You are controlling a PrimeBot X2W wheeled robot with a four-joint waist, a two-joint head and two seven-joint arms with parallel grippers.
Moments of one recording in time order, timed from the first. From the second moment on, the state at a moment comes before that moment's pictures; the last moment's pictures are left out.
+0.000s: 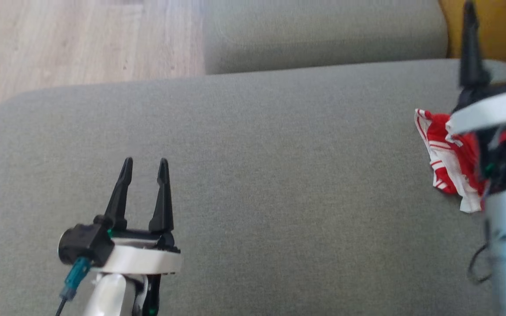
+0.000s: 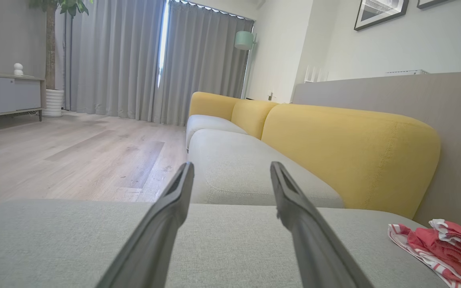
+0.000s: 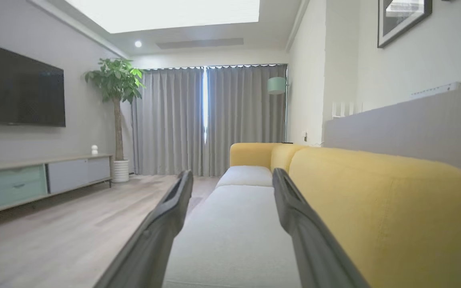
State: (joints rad) left arm -0.13 0.04 -0.18 0.19 -0.27 -0.09 -0.26; right arm -0.53 -0.20 0.00 0.21 0.20 0.13 -0.05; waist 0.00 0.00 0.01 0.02
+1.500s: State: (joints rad) left arm -0.01 0.05 -0.13 0.22 -0.40 -0.06 -0.26; right arm -0.05 -0.05 0.02 0.18 0.24 0.13 -0.25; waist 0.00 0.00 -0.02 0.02
